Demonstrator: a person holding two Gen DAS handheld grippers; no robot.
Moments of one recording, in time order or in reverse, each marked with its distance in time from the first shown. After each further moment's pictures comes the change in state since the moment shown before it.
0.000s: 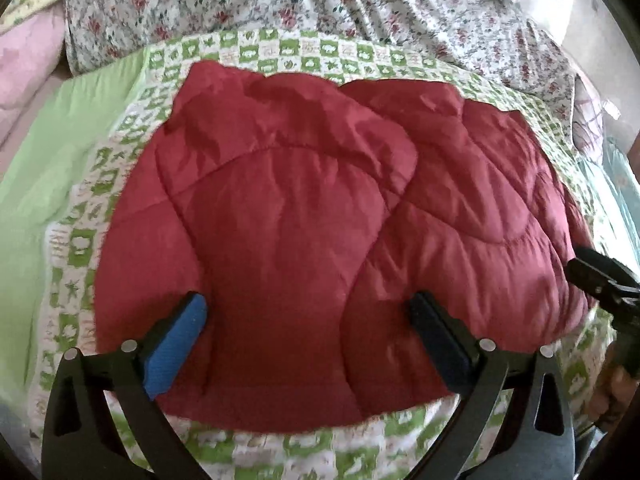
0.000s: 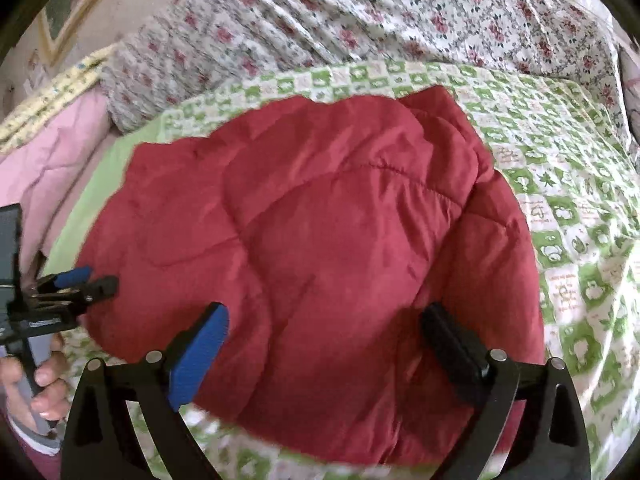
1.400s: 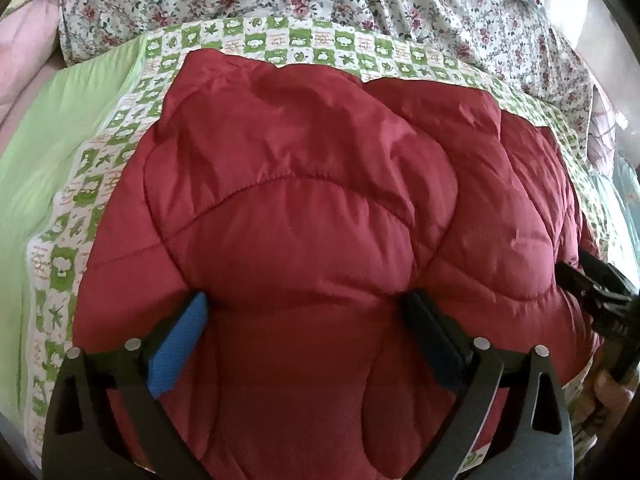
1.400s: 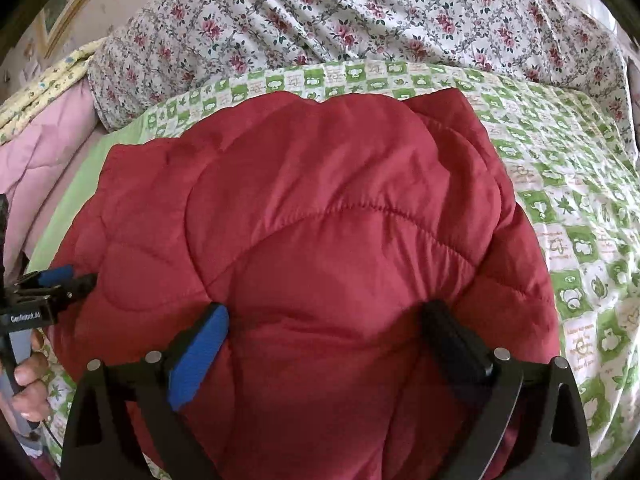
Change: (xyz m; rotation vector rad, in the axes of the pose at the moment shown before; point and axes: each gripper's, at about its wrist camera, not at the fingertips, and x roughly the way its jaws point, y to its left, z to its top) left arm 0.048 0.011 0.033 -0.061 0.051 -0.005; right arm 0.059 -0.016 0.032 -0.007 0.005 -0.046
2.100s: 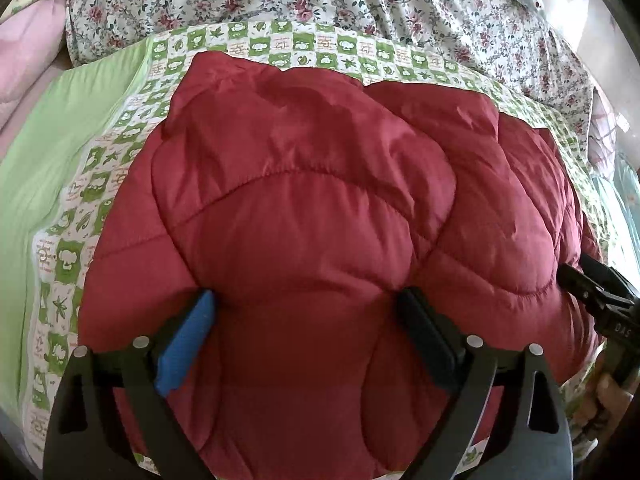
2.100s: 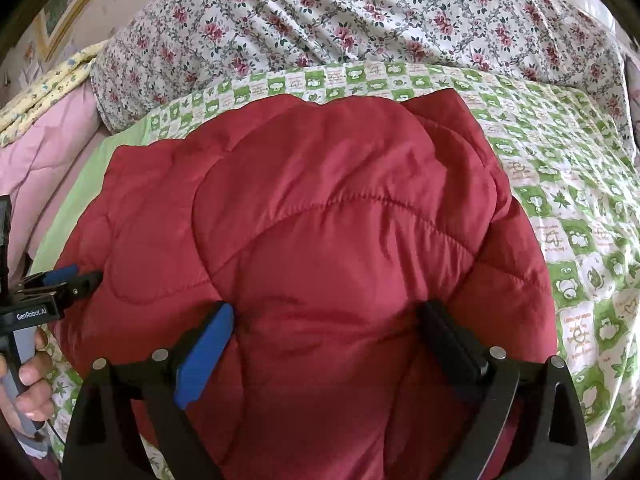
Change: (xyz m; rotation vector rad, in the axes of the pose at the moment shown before) left arm -0.010 0.000 -0.010 -0.002 -0.022 0.012; right arm -0.008 -0.001 -0.010 0.006 -0.011 0.002
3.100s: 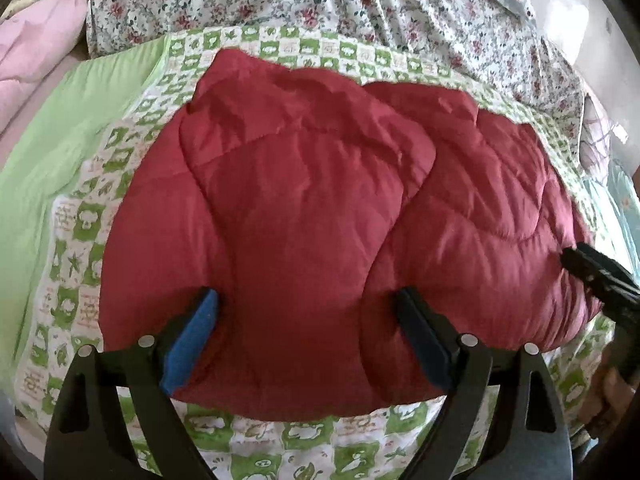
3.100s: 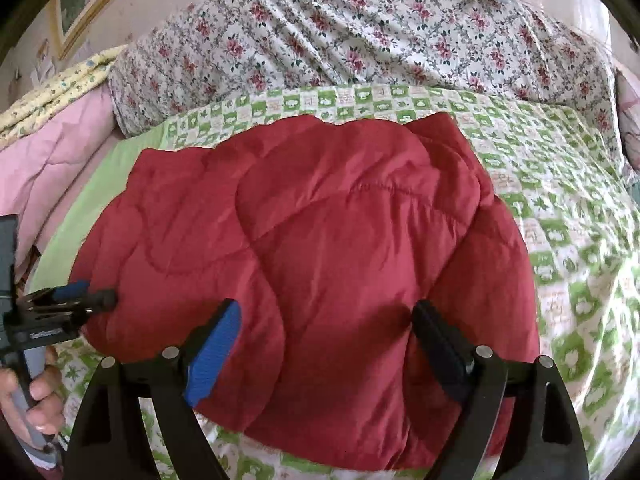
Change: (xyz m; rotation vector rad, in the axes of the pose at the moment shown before) left arm -0.035 0.000 -0.034 -0.028 -0.044 -0.010; right arm -0.037 0.018 -0.011 -0.022 -0.038 -0.017
